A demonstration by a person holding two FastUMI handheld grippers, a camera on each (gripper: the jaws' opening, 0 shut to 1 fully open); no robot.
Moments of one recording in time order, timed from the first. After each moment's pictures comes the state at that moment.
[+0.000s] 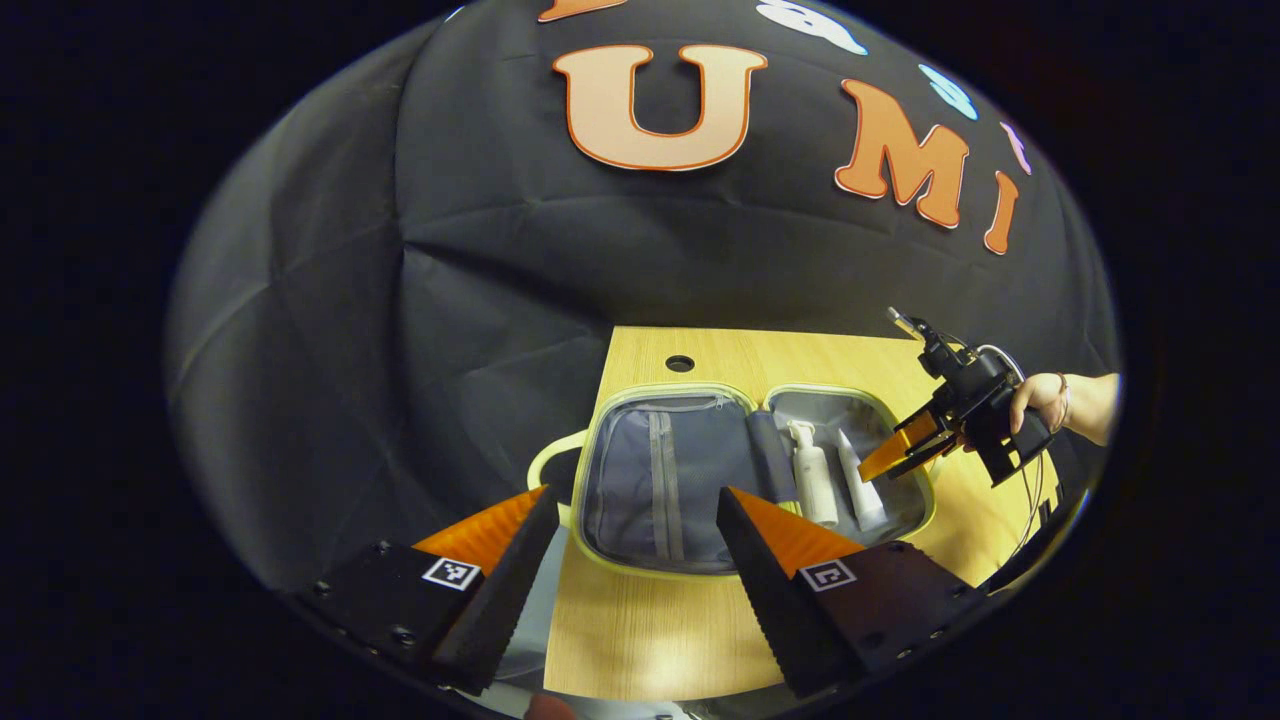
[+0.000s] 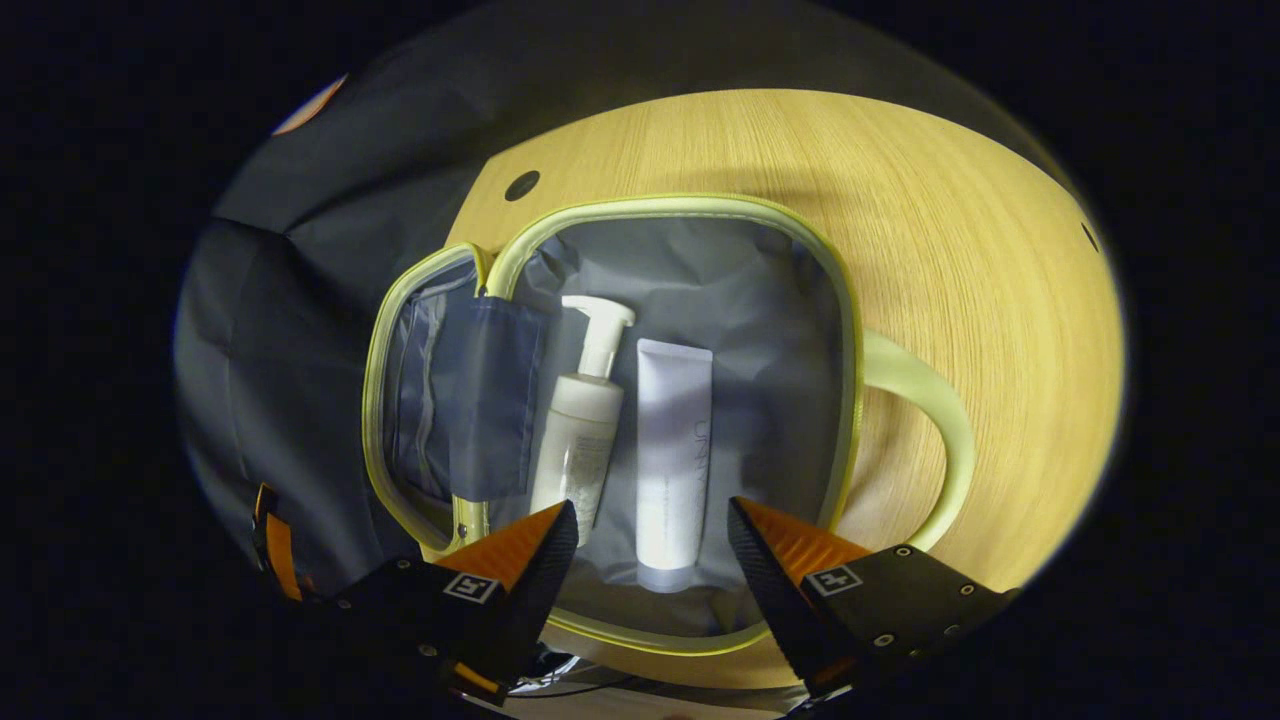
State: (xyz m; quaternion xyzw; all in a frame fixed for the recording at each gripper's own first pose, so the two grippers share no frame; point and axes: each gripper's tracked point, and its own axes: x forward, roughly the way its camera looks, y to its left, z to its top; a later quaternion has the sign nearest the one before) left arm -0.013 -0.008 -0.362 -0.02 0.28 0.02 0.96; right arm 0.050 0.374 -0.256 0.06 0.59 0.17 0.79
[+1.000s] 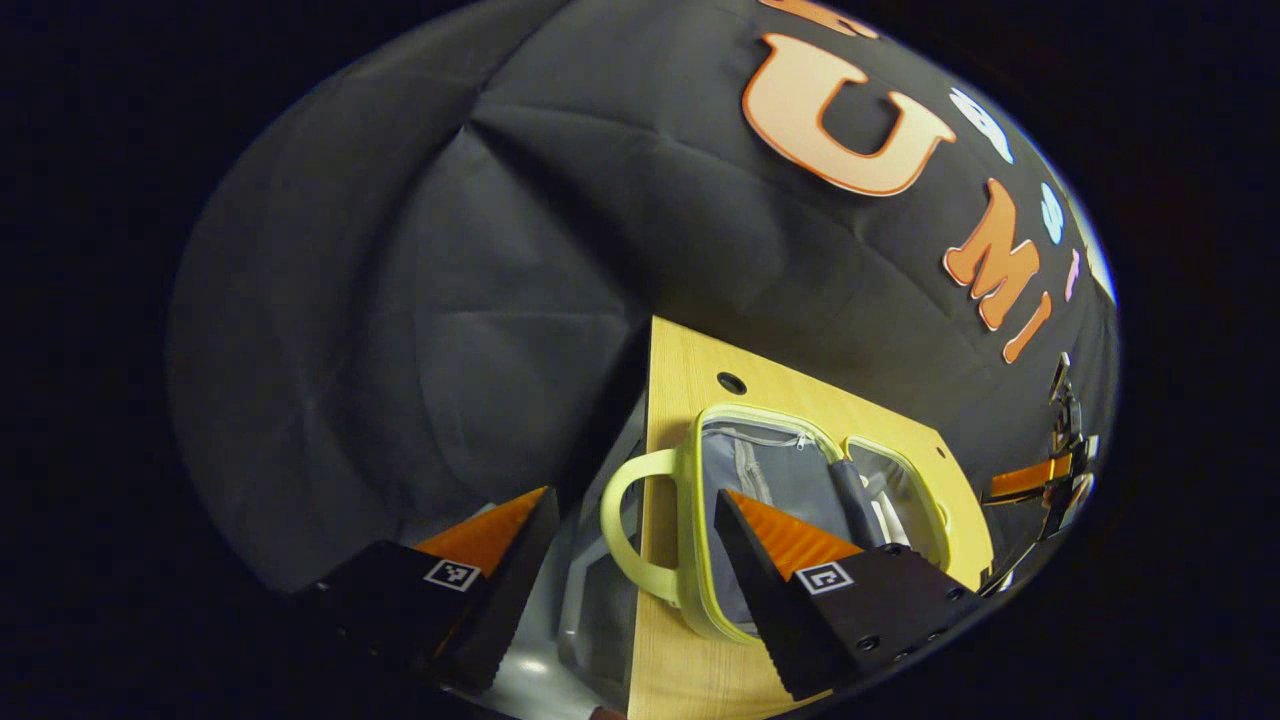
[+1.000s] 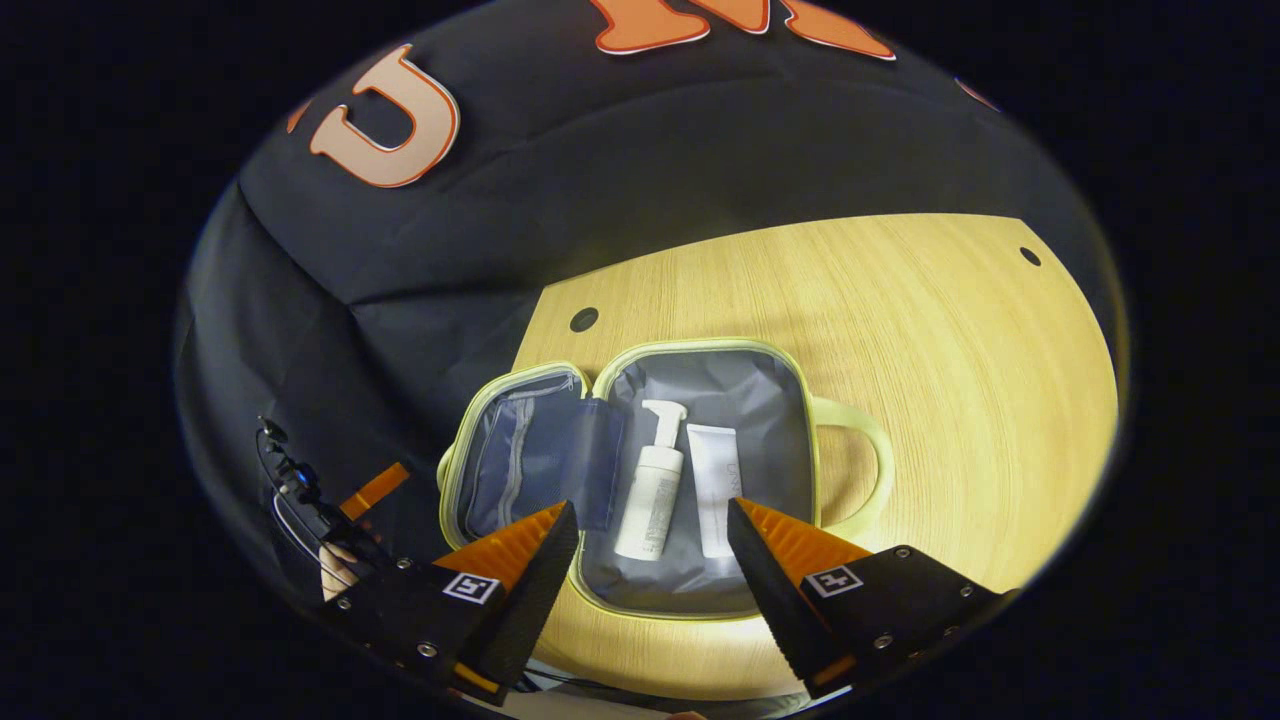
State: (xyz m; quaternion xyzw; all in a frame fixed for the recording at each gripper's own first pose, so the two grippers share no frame) left arm 0.104 0.134 -0.499 -0.23 0.29 -0.05 0.93; right arm 0.021 0.380 -0.148 0.11 0.41 0.12 0.90
